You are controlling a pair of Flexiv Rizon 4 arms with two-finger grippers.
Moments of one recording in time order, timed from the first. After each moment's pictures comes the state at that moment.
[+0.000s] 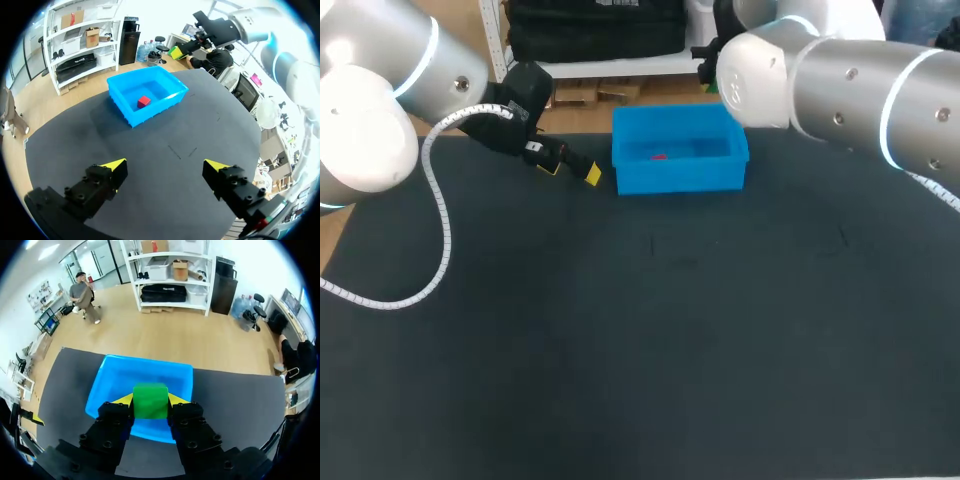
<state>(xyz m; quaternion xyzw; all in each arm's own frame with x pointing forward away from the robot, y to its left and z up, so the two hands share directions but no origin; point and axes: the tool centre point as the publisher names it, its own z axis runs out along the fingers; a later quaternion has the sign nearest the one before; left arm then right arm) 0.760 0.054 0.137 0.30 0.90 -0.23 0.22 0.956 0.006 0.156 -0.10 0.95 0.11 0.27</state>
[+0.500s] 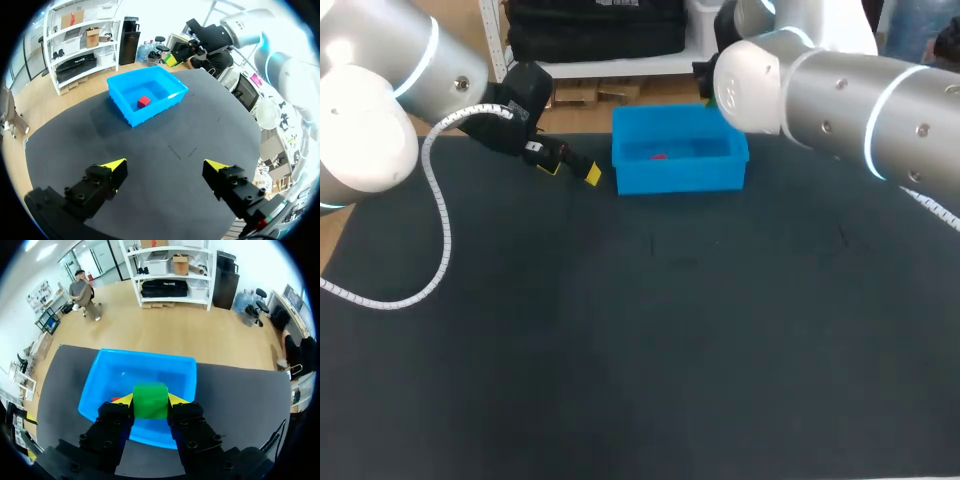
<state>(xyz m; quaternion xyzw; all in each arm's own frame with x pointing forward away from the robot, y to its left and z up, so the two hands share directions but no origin) 0.760 0.054 0.137 0.30 0.90 -0.23 0.22 0.959 0.004 0.125 -0.09 0.96 0.12 0.25</state>
